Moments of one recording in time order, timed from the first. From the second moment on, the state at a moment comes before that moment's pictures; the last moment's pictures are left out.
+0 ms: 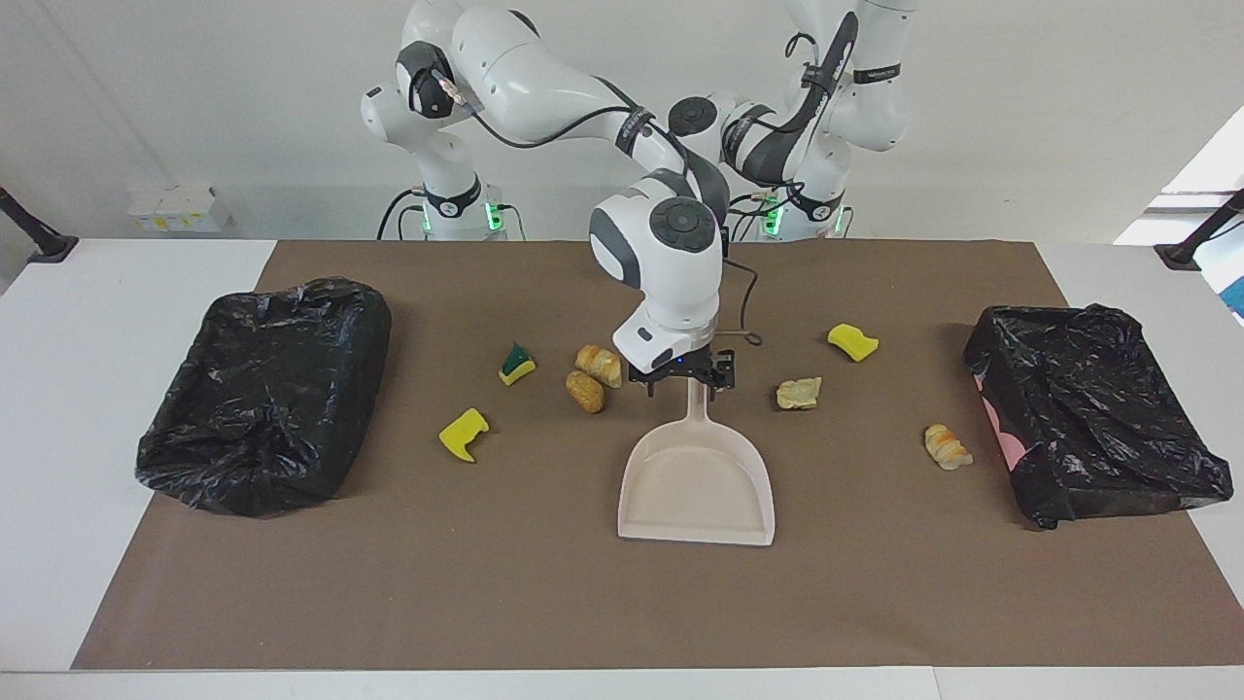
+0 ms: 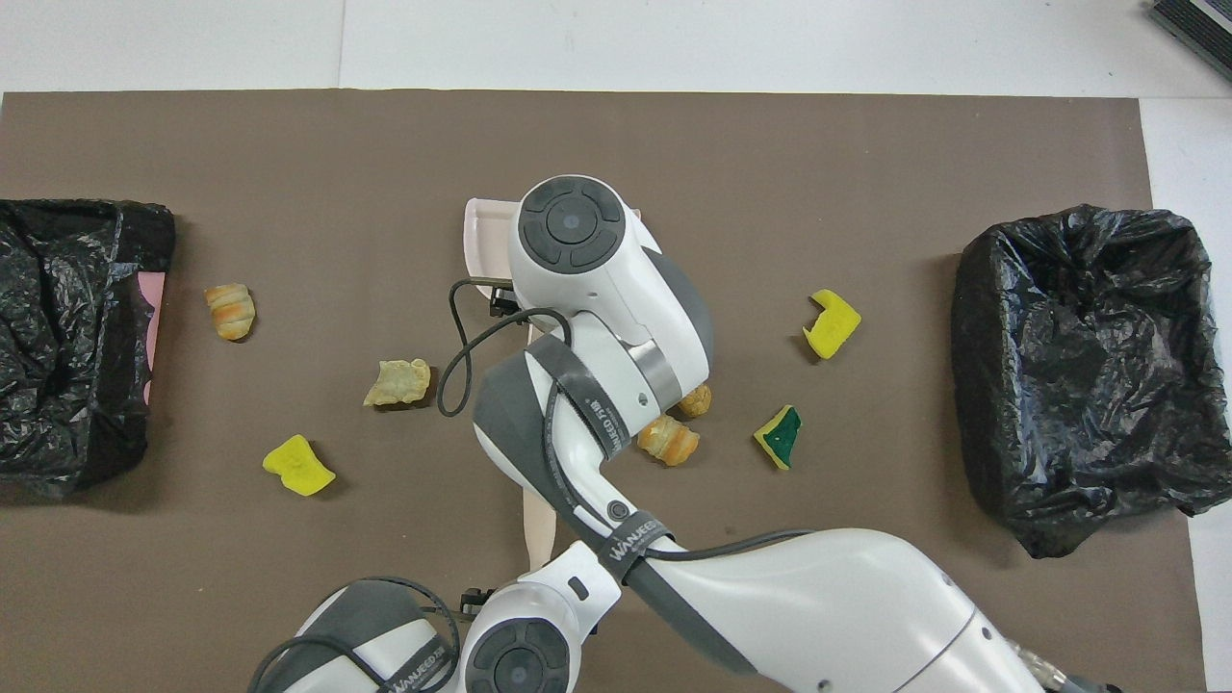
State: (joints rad) left arm -0.83 -0.17 -0.09 -2.50 -0.03 2.23 -0.73; right arm 0.60 0.69 0.04 -1.19 0.03 1.93 0.77
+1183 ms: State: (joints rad) left arm -0.70 -0.26 -0.06 -2.47 -0.03 1.99 -0.58; right arm 0.64 0.72 0.04 -1.21 0.02 1.91 0.77
